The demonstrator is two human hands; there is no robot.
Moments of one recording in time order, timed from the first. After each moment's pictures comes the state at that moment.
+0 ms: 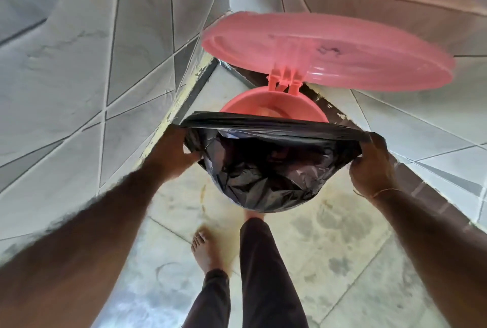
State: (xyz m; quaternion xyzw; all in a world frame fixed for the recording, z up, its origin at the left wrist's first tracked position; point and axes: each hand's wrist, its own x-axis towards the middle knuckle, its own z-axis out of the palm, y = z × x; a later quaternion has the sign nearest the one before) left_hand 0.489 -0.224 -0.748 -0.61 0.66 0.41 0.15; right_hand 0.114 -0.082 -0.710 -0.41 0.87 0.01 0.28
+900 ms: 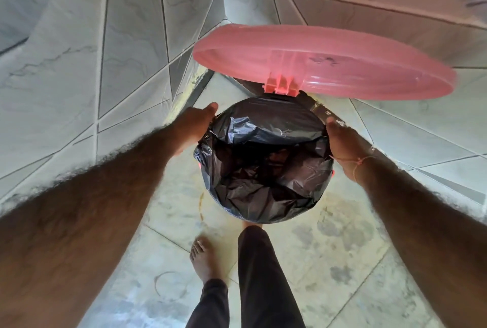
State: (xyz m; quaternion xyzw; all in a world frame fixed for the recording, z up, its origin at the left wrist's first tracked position) left_hand 0.411 -0.286 -0.738 -0.66 0.49 0.54 0.14; right_hand 0.129 -0.158 -0.737 -0.25 0.85 -0.10 0.46
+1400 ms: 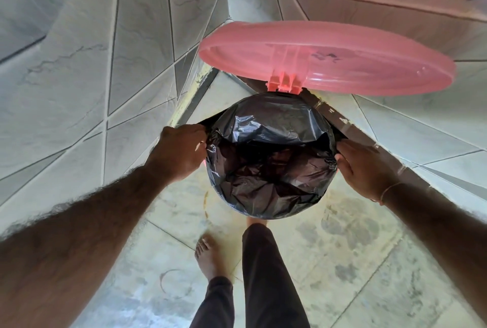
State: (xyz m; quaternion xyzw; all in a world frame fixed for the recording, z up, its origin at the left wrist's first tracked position) left_hand 0.469 -0.239 -0.728 -0.46 0.84 0.27 0.12; right_hand 0.096 -0.093 -0.729 -0.64 0.70 0.04 0.31
